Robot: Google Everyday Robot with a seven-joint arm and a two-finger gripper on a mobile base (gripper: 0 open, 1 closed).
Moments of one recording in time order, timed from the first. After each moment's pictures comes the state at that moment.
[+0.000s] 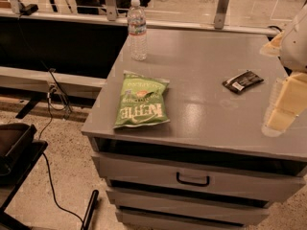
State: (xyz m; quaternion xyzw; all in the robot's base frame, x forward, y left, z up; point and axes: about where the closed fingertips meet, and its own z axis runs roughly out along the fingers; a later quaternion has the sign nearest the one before) arm 0.438 -0.217 0.976 -0.60 0.78 -0.03 0.16
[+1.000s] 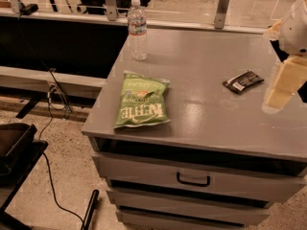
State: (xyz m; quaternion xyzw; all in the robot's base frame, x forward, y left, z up) arm 0.486 -0.243 0.980 -0.60 0.78 -0.08 0.17
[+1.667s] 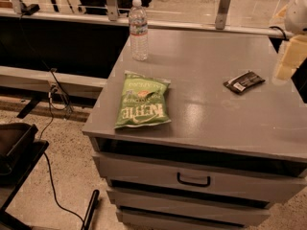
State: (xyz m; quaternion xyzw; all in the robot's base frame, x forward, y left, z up) arm 0.578 -0.302 0.974 -0.61 0.77 -0.09 0.17
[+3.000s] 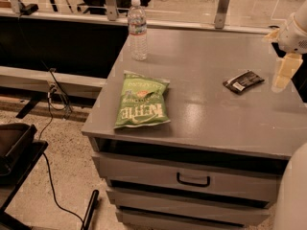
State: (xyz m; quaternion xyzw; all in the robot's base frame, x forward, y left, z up) arm 0.650 -0.358 0.893 -0.65 0.74 -0.06 0.16
